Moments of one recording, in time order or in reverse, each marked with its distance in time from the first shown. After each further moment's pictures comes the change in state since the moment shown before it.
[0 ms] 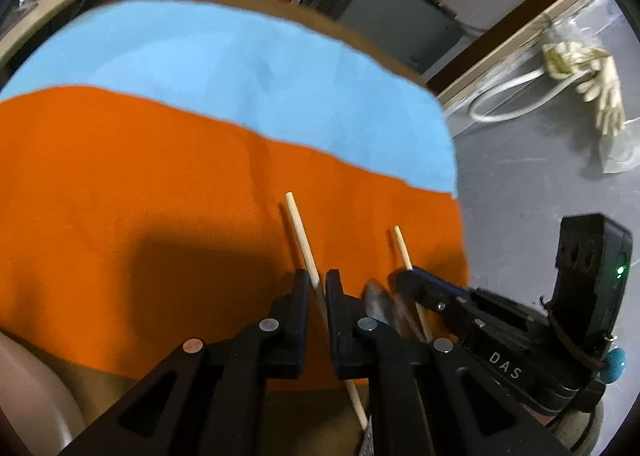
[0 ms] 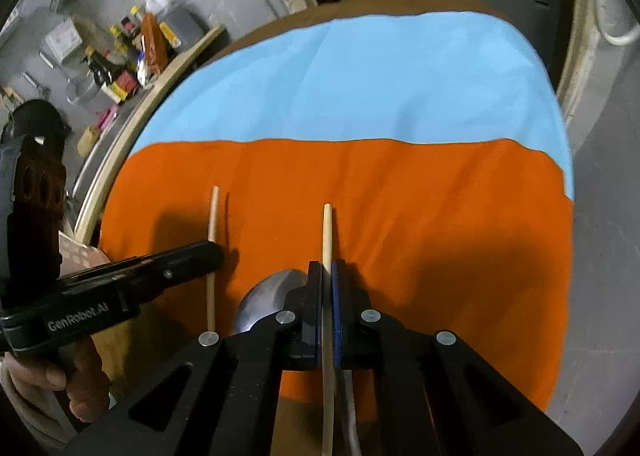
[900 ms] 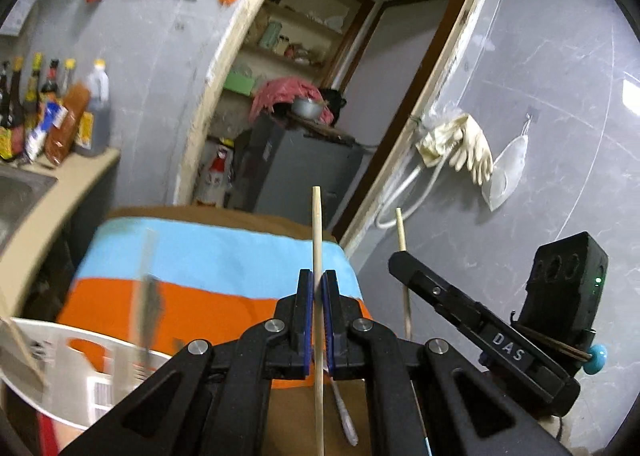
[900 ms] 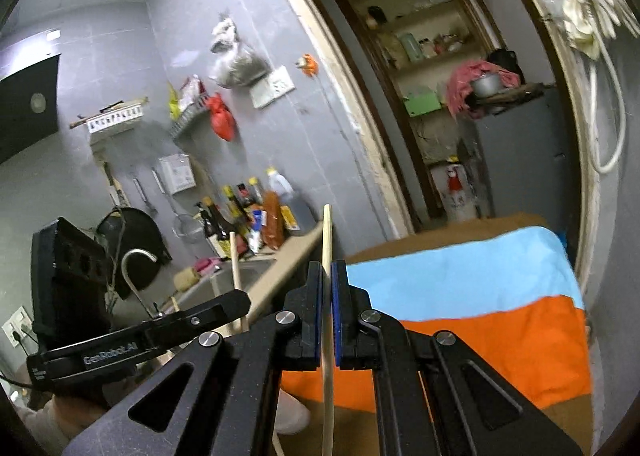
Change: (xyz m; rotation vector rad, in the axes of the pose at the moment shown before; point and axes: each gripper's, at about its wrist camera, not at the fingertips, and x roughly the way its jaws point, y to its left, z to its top) left arm -0.242 0.000 -0.027 0.272 -0.521 -0.155; right arm -0.174 0.145 -0.030 -0.076 -0.725 0.204
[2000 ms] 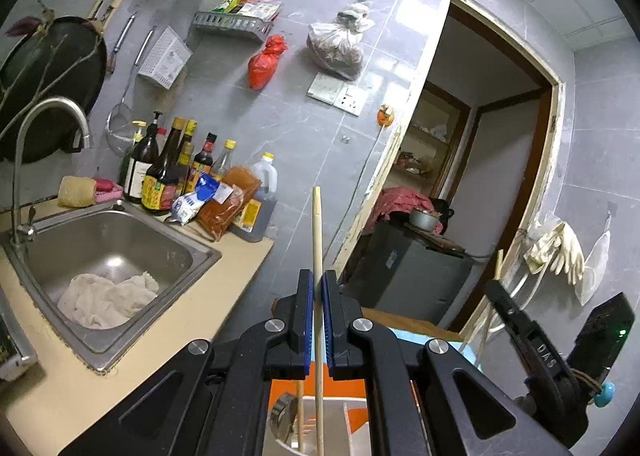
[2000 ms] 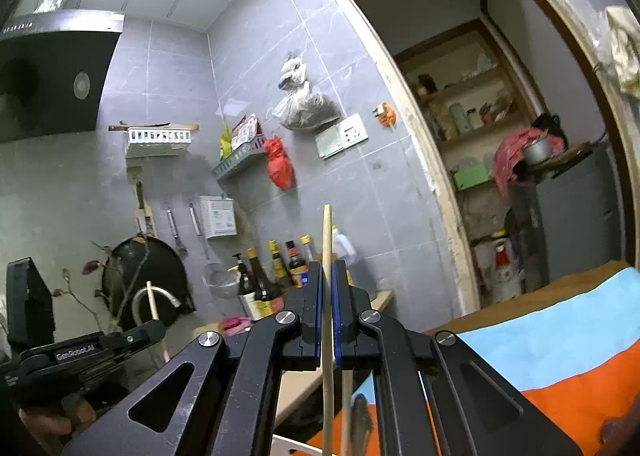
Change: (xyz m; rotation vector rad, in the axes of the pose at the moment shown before) left arm -0.115 0.161 -0.008 -0.101 -0.391 0.354; right arm 0.091 0.124 -0.054 -0.110 -0.317 0.078
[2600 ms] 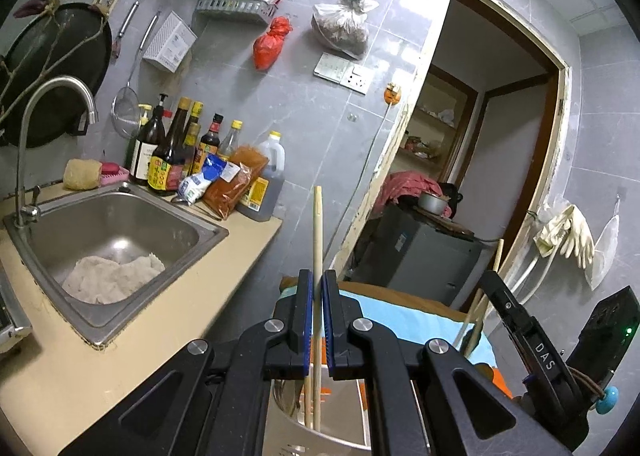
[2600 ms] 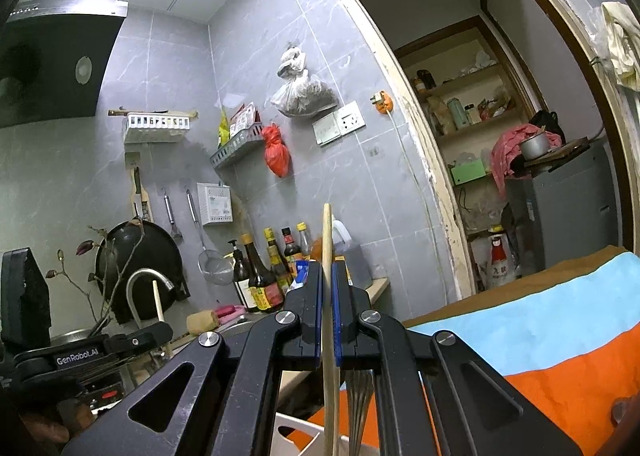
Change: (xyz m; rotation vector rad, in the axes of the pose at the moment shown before) left arm 0.006 0.001 -0.024 0.006 0.049 0.027; right arm -0.002 -0.009 -0.025 -0.003 0.028 0.002
